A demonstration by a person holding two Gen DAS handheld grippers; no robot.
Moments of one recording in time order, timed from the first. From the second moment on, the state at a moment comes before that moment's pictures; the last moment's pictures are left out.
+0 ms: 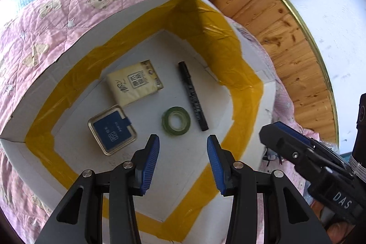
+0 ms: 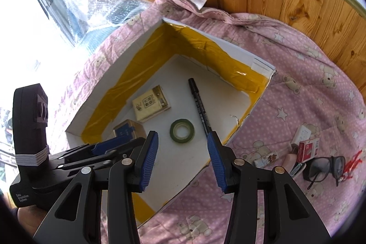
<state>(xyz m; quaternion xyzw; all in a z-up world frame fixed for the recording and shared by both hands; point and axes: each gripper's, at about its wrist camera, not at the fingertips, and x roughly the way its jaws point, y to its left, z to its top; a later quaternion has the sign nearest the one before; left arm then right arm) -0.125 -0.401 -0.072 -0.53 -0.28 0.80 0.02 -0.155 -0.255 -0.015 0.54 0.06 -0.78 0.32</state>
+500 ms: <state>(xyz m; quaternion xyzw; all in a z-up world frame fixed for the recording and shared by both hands) -0.111 -0.391 -0.044 -0.52 -0.27 0.81 0.04 -0.132 -0.240 0.005 0.54 0.04 -0.78 0.31</state>
